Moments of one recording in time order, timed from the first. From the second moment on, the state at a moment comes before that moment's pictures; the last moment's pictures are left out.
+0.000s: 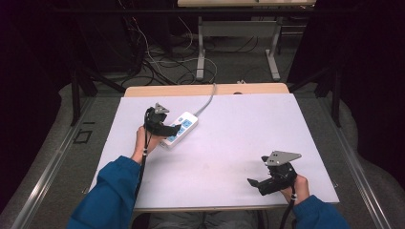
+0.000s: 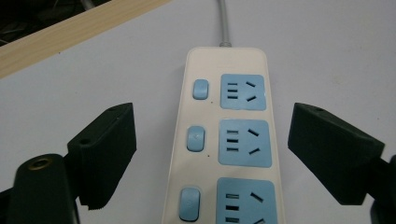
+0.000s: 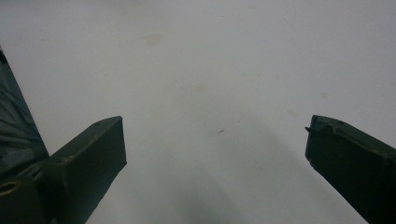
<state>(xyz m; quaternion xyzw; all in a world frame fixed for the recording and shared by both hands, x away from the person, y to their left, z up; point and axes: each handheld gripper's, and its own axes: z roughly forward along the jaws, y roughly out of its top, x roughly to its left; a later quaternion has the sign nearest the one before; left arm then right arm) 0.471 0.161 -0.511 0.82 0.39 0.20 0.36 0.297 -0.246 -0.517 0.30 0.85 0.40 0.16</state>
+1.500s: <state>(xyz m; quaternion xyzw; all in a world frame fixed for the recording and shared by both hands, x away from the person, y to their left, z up) 0.391 0.192 -0.503 0.84 0.37 0.21 0.34 0.298 -0.246 -0.517 0.31 0.85 0.40 0.16</state>
